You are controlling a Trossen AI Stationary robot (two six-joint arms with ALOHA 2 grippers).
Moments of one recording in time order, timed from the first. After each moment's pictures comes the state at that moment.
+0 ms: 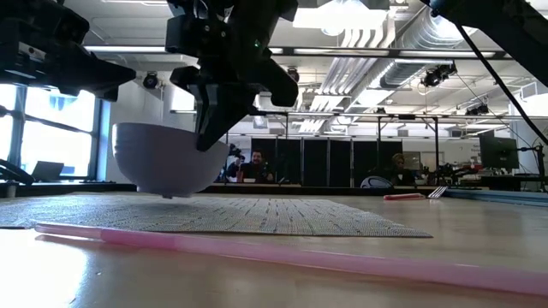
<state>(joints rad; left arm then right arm) 0.04 0.03 0.03 0.00 0.07 0.10 0.06 2.39 2.21 -0.98 -0.03 -0.76</state>
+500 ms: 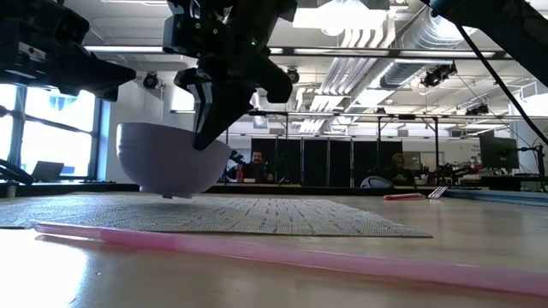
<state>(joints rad) 0.04 0.03 0.03 0.00 0.07 0.10 0.06 2.39 2.21 -0.96 -0.04 -0.64</state>
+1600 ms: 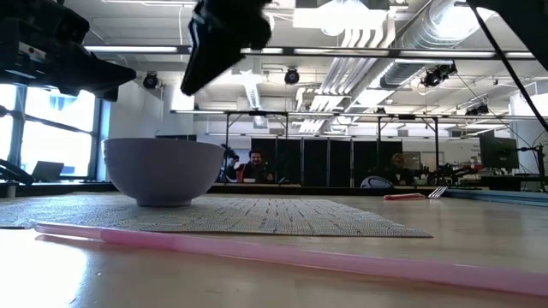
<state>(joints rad) 0.04 0.03 0.03 0.00 0.07 0.10 0.16 2.28 2.21 -0.90 0.23 -0.36</state>
